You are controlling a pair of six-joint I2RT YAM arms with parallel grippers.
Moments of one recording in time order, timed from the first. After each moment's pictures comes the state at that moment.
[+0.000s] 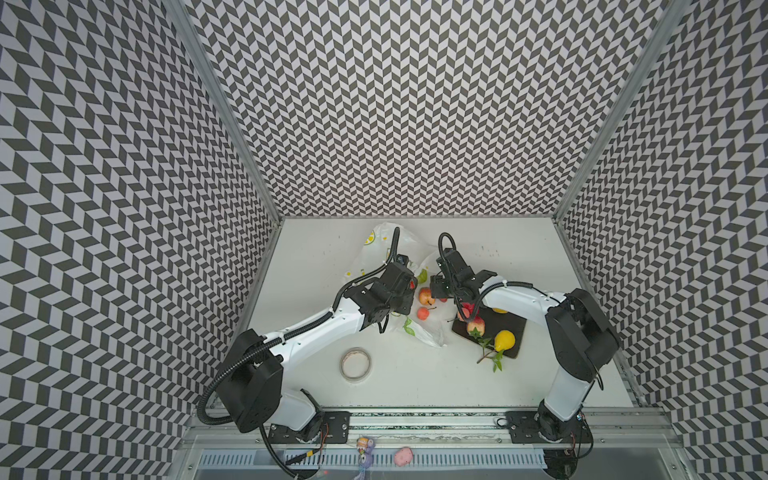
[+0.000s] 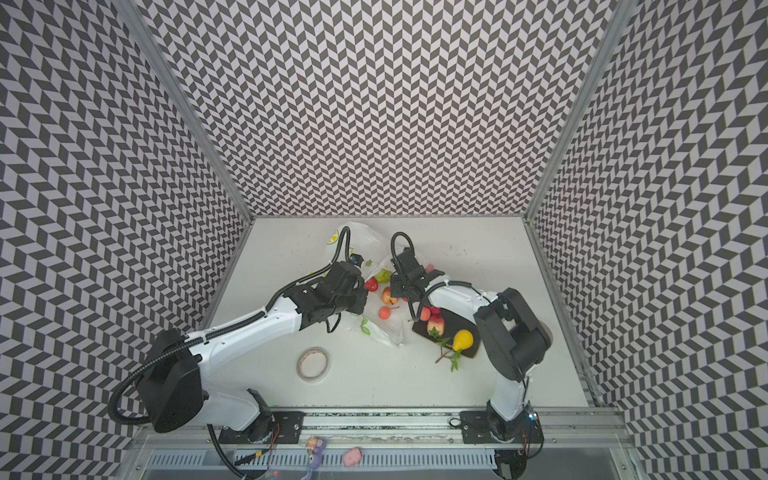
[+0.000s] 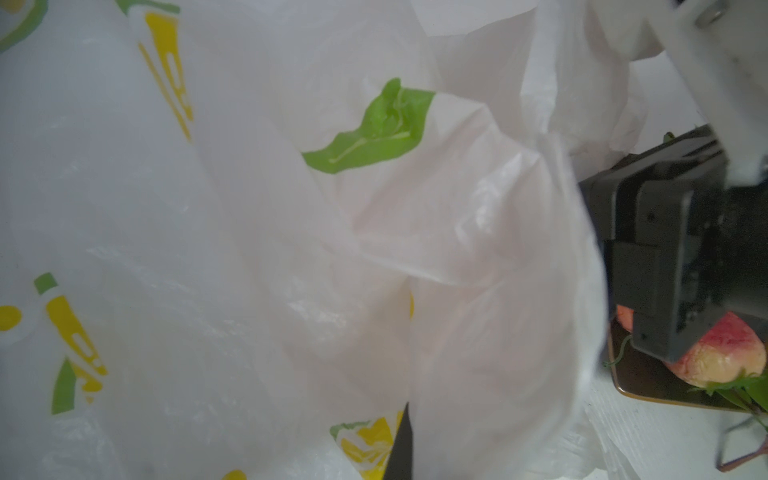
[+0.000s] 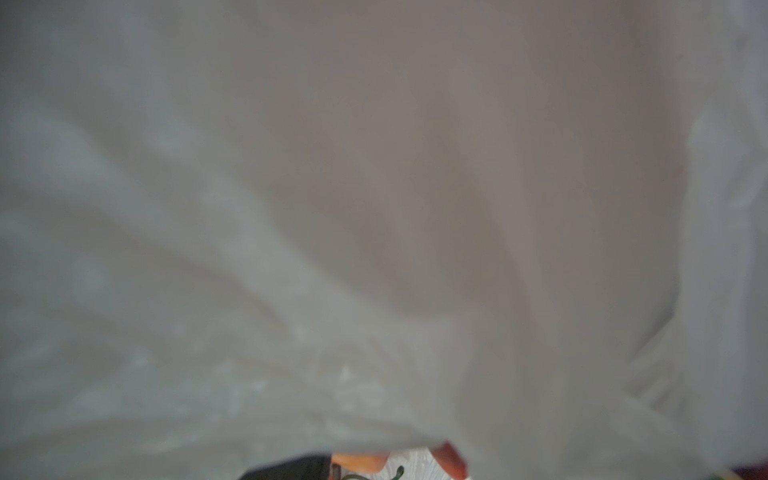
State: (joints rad) left arm -0.77 1.45 1.04 -0.44 -0.22 -0.36; right arm 0.62 1.80 1.17 -0.32 0.15 0.54
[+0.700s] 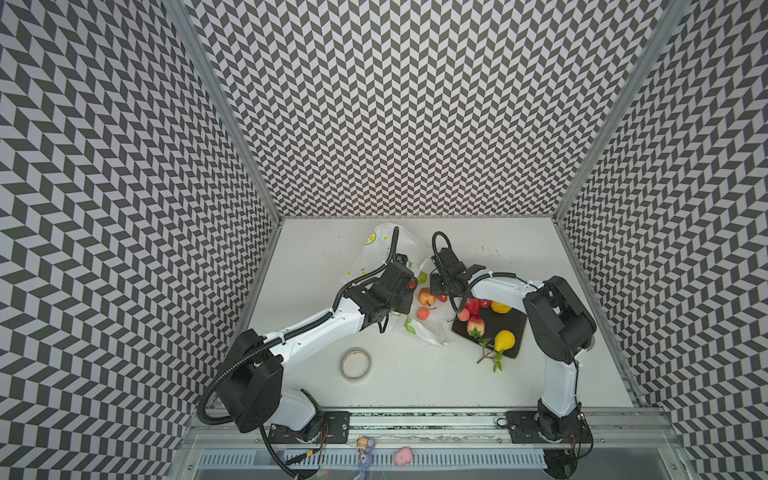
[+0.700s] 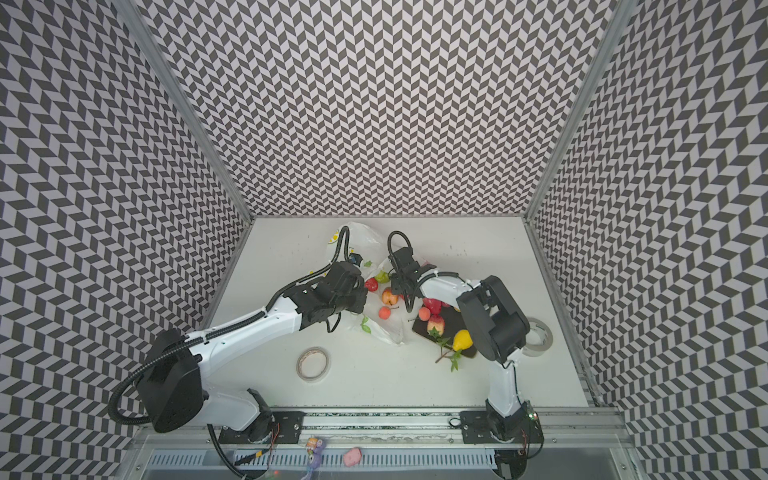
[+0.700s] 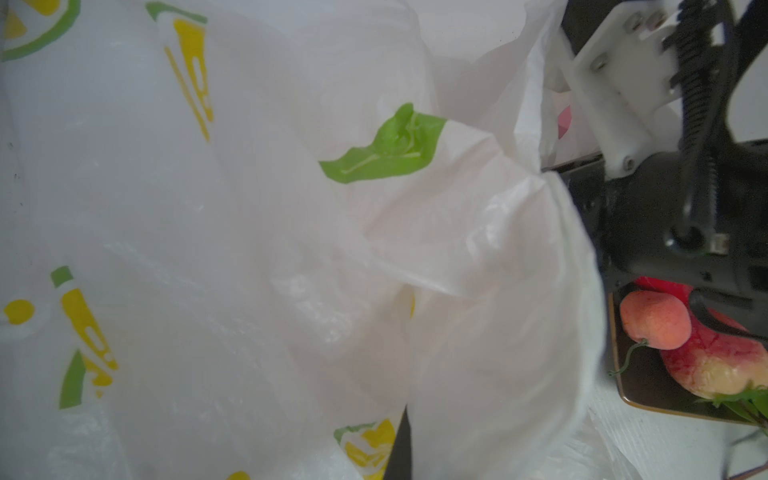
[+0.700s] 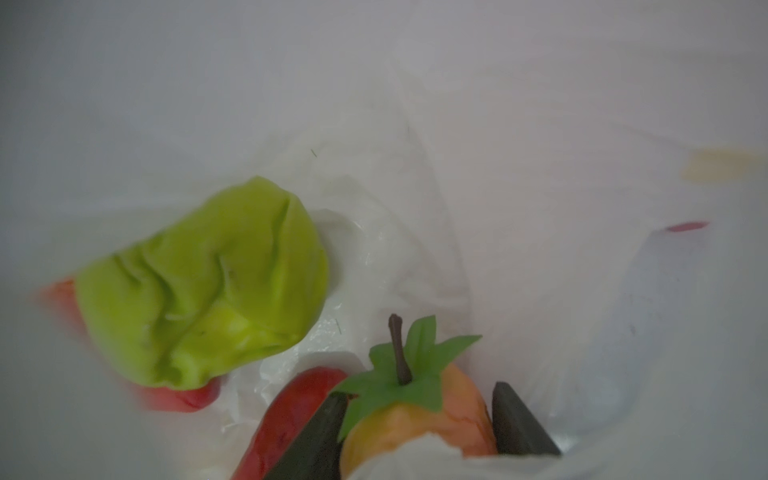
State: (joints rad) left arm -0.76 1.45 1.03 -0.43 -0.24 -0.37; right arm 0.59 1.96 1.28 -0.34 0.15 0.54
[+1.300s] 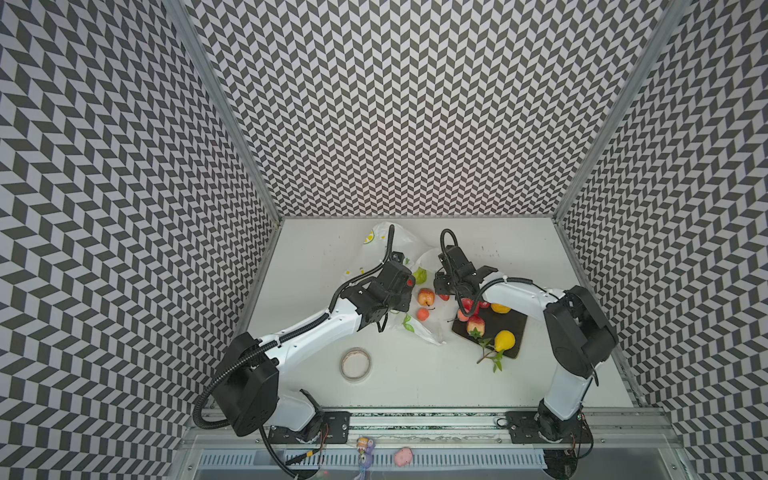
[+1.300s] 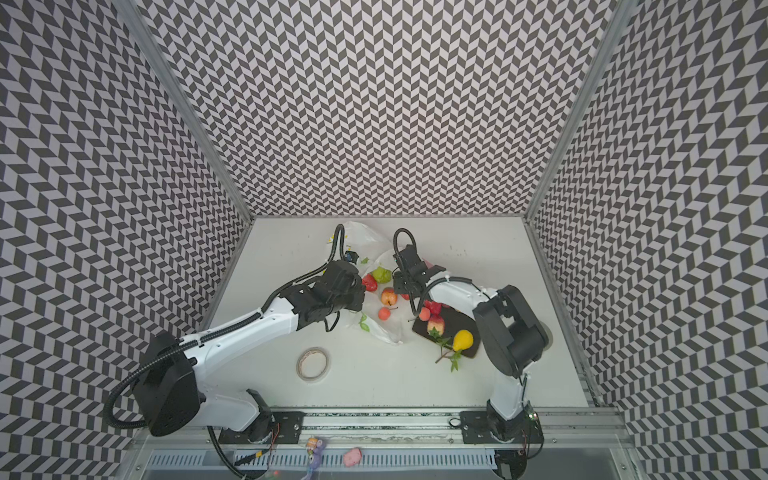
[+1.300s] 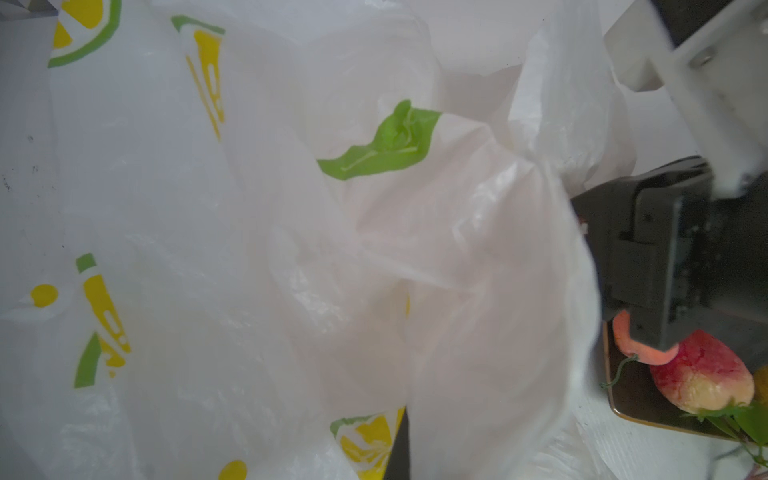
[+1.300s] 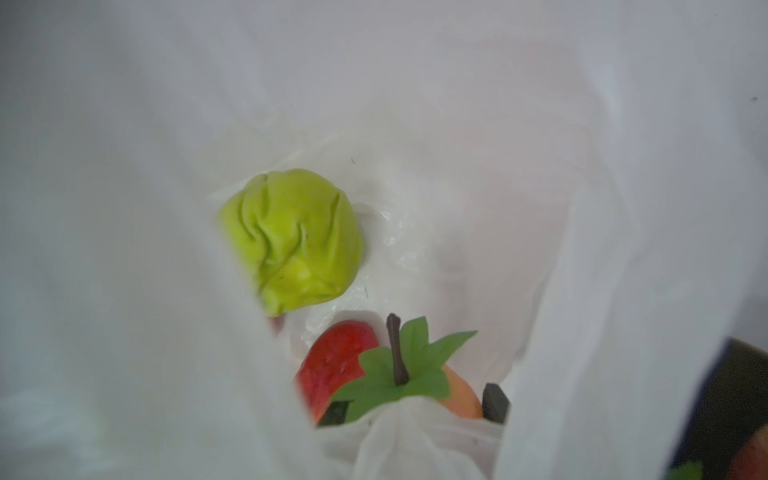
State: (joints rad) left arm -0.75 1.43 1.04 -0.43 -0.24 -0.41; right arm 0.59 1.77 1.18 -0.34 0.11 0.53
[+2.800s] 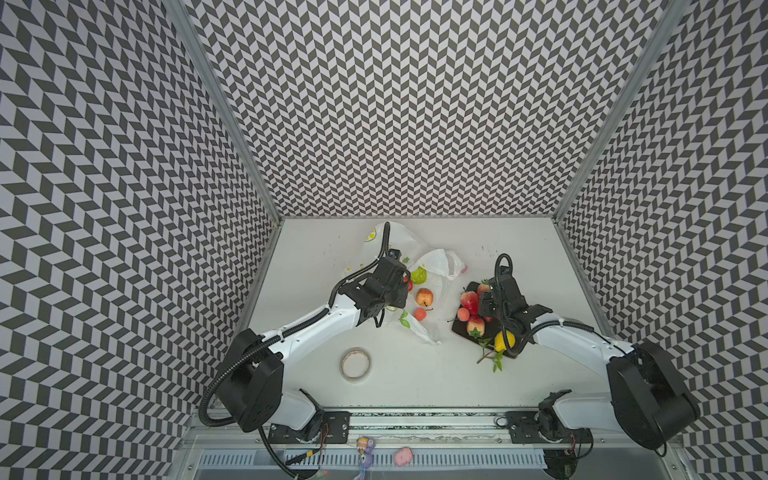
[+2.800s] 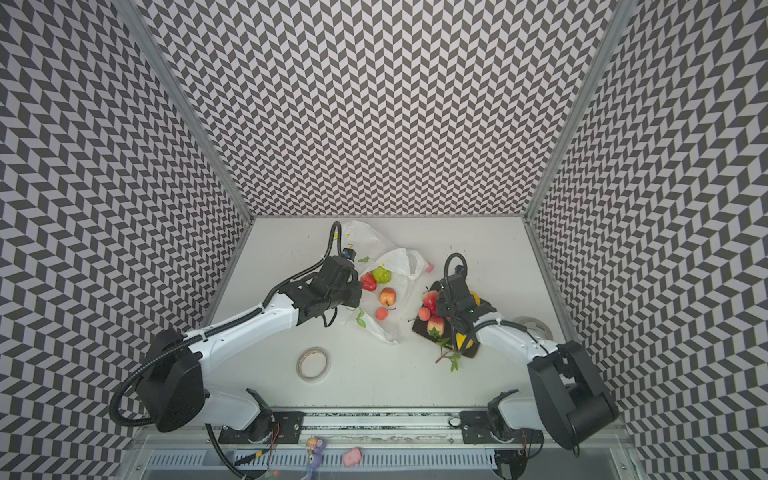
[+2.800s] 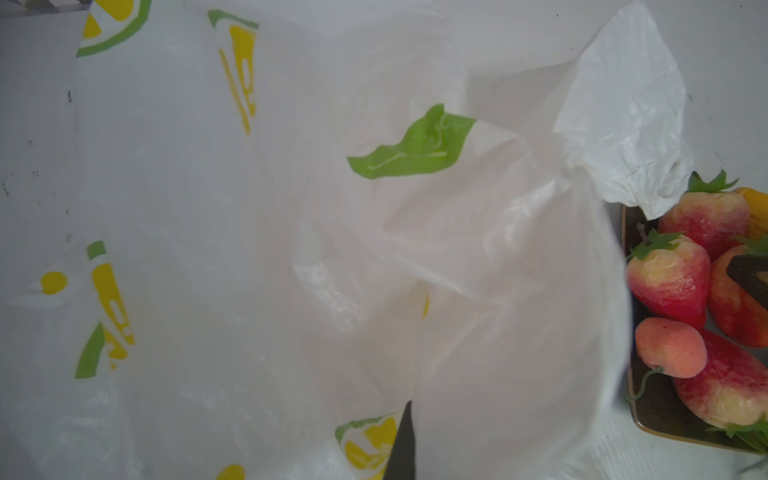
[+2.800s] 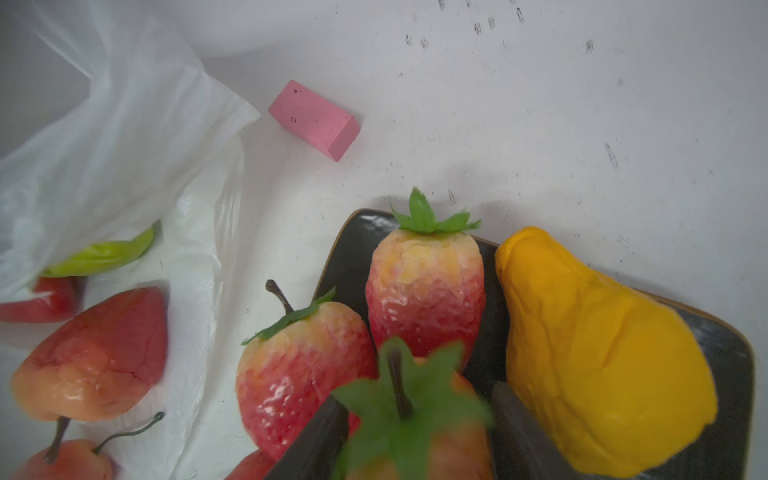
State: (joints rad) left arm -0.70 1.45 1.04 -0.41 -0.20 -0.35; right arm 0.43 1.34 0.64 -0.14 0.25 0.52
